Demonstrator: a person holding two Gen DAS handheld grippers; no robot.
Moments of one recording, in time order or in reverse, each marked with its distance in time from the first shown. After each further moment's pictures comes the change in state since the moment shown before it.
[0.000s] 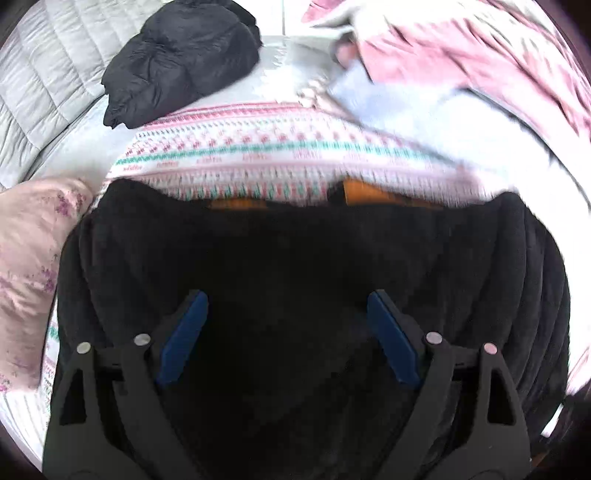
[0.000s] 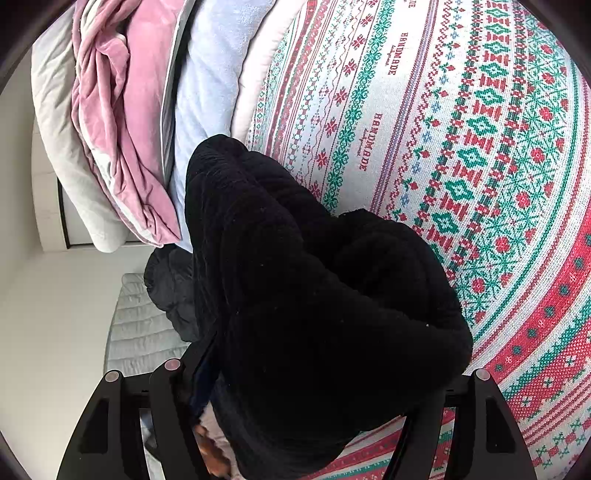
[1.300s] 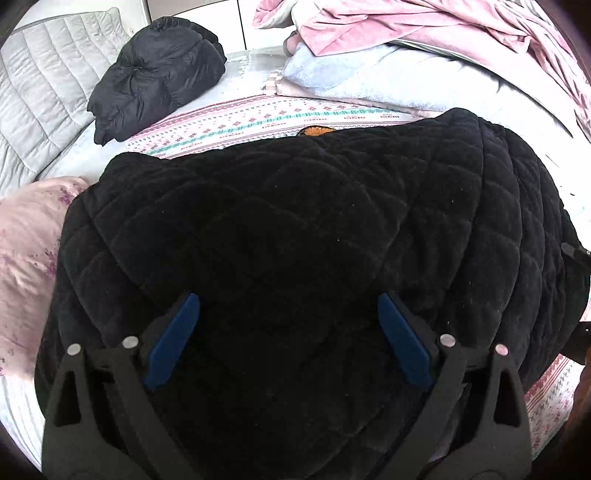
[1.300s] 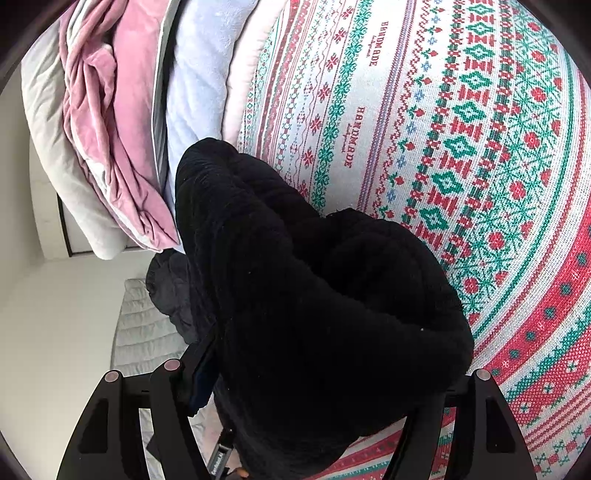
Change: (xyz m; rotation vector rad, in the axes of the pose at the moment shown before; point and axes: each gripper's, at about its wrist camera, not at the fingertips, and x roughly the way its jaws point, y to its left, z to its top) left arm -0.028 -0.011 -0.099 0.191 -0.076 -0.023; right arm 0.002 -0.013 0.002 0.027 0.002 0.011
